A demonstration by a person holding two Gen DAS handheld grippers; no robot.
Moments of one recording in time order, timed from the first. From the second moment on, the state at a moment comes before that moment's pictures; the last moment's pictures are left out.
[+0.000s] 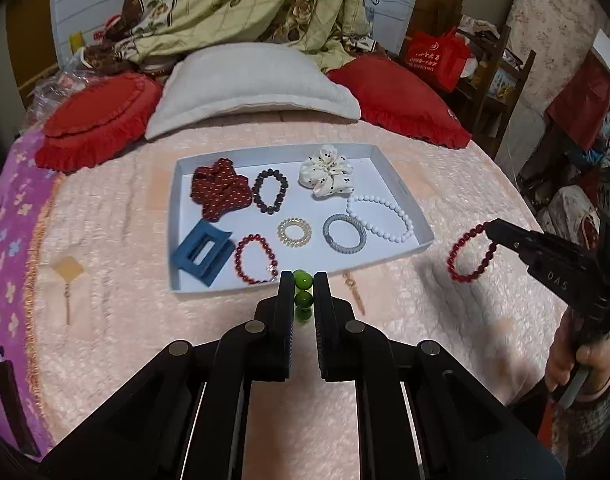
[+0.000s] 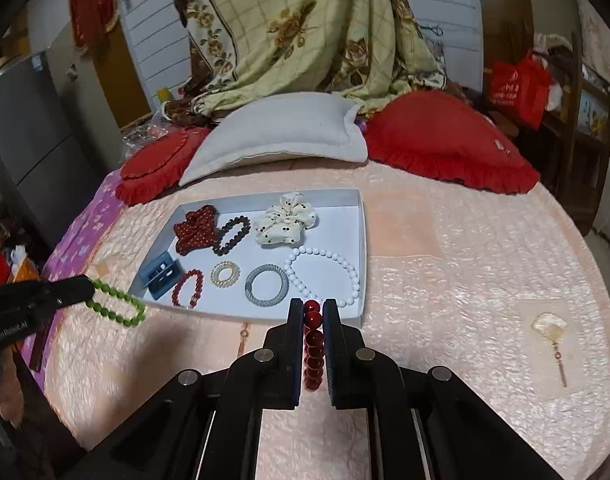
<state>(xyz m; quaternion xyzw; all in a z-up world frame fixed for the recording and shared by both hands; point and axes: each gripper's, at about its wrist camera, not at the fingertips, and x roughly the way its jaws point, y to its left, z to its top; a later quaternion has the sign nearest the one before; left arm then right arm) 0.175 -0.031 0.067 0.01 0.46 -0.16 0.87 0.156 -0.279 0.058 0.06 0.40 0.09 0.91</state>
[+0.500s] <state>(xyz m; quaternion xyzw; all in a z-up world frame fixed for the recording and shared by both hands) 0.248 -0.087 0.018 -0.02 0.49 -0.19 0.85 0.267 -0.260 0.023 0.13 0.45 0.11 0.88</state>
